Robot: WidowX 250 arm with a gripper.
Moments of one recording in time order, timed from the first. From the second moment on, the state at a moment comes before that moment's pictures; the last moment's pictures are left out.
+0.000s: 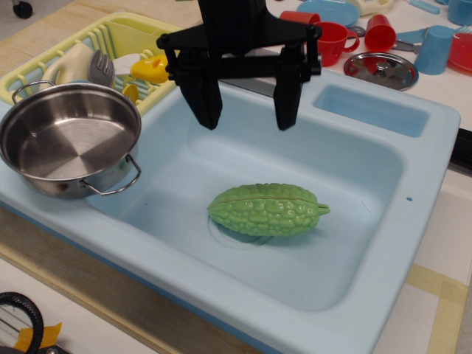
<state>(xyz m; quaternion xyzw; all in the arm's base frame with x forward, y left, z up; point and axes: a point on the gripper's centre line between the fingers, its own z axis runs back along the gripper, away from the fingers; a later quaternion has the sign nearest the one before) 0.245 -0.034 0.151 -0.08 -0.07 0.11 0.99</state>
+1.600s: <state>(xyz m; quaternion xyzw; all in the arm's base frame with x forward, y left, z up) 0.253 -0.058 0.057 -0.19 -0.11 -0.38 0.90</state>
